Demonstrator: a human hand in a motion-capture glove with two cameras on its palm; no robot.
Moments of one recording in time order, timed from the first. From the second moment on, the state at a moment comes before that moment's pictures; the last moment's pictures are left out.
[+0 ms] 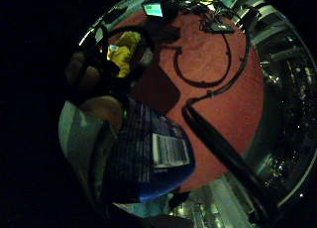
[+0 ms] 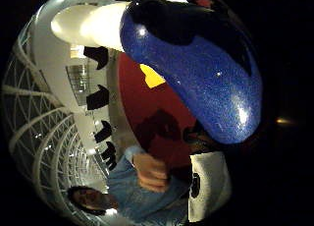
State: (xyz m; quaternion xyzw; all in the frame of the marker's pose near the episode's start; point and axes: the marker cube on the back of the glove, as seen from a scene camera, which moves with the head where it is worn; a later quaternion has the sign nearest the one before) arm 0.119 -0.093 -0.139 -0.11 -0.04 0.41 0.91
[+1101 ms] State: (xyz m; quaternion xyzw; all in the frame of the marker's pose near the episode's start) arm 0.123 -0.096 -0.137 -0.21 0.01 0.46 0.86
